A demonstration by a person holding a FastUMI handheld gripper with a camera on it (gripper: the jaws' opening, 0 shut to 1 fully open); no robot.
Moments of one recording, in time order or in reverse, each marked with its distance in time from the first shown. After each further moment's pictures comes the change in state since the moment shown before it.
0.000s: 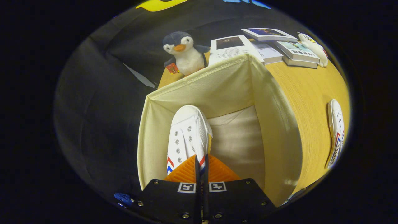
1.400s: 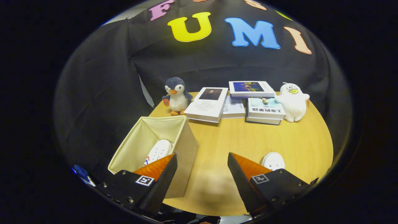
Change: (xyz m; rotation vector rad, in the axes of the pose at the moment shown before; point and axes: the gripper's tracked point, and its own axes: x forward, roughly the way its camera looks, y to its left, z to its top) arm -0.162 -0.150 0.056 -0.328 -0.388 -0.101
